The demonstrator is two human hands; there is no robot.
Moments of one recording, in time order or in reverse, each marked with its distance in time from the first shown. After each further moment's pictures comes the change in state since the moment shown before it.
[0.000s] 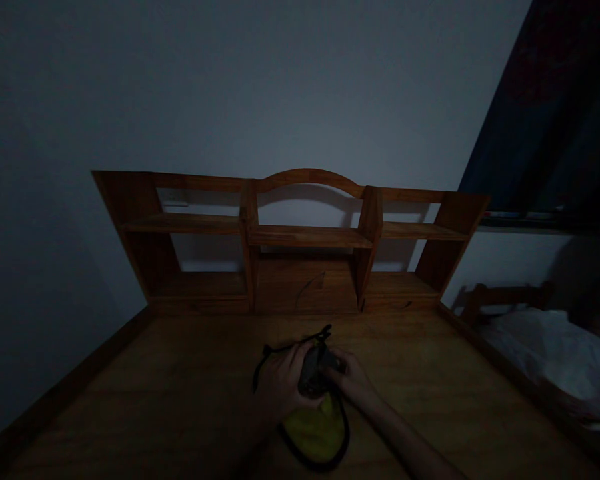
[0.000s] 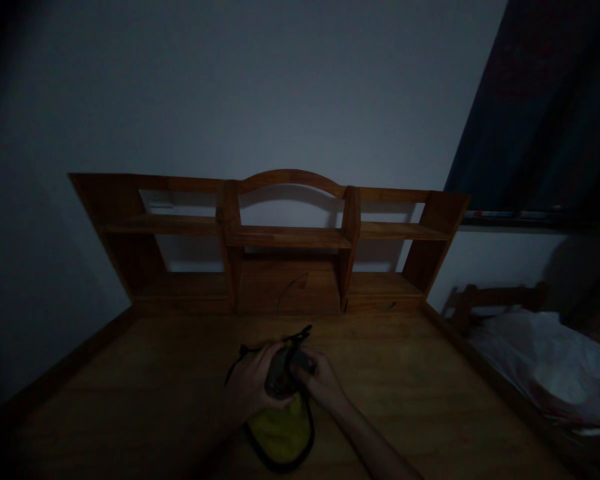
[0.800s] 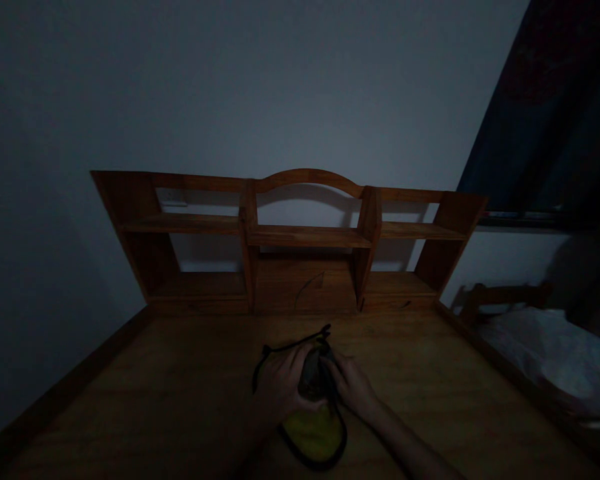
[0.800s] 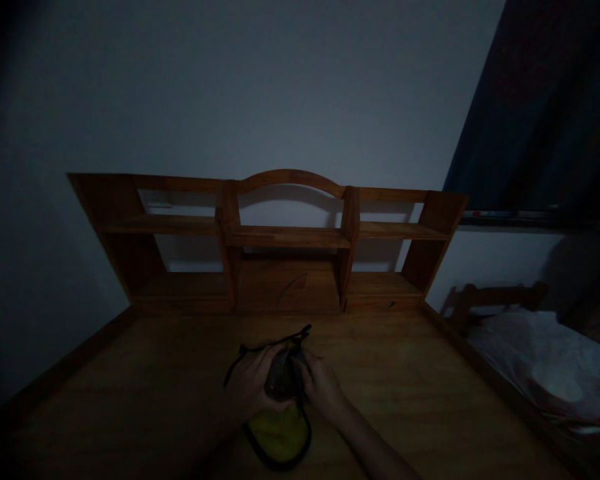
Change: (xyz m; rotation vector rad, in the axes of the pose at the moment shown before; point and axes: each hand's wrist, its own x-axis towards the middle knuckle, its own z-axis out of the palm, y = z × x) left_hand 0.000 0.005 -0.005 -0.005 -0.005 0.028; right_hand -0.010 -0.008 -0.002 -0.324 0.009 -0.131
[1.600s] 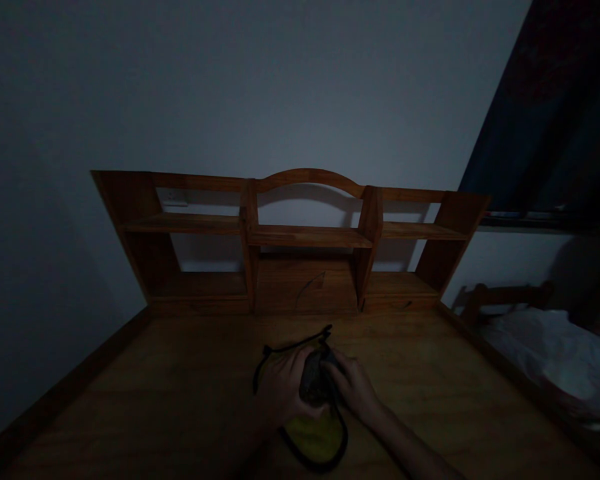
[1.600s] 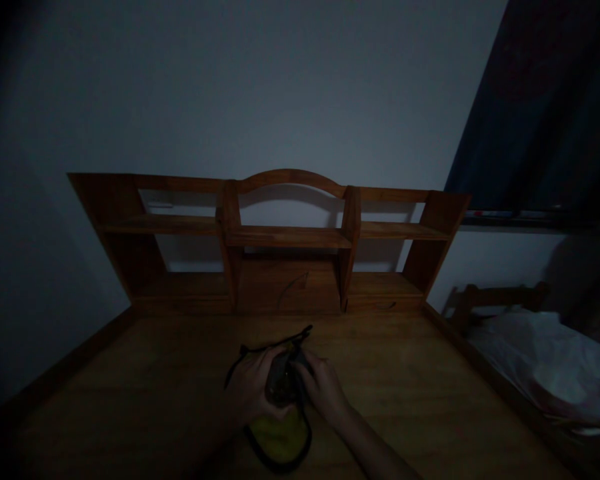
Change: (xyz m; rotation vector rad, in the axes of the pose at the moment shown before) left_hand 0.000 0.004 -0.004 -0.089 0.013 -0.009; right_hand -0.002 -0.005 -0.001 -0.055 0.026 0.023
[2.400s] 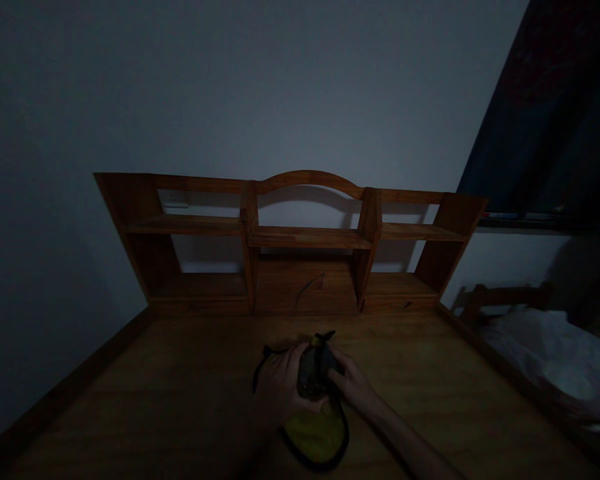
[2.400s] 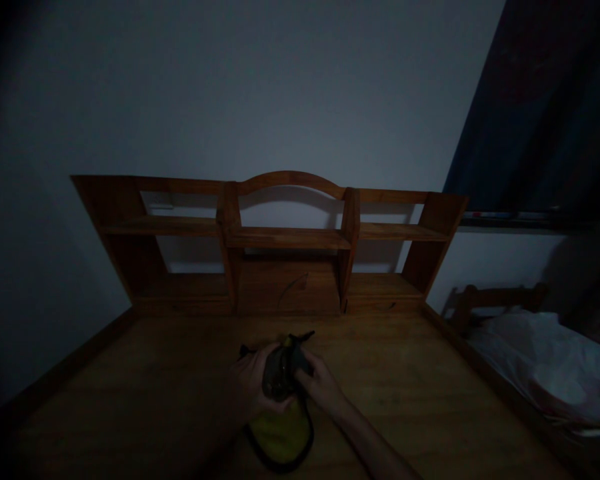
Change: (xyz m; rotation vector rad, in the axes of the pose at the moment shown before) left_hand -0.001 0.003 -0.005 0.076 0.119 -0.036; right_hand 0.008 0.005 0.004 0.466 -0.083 0.101
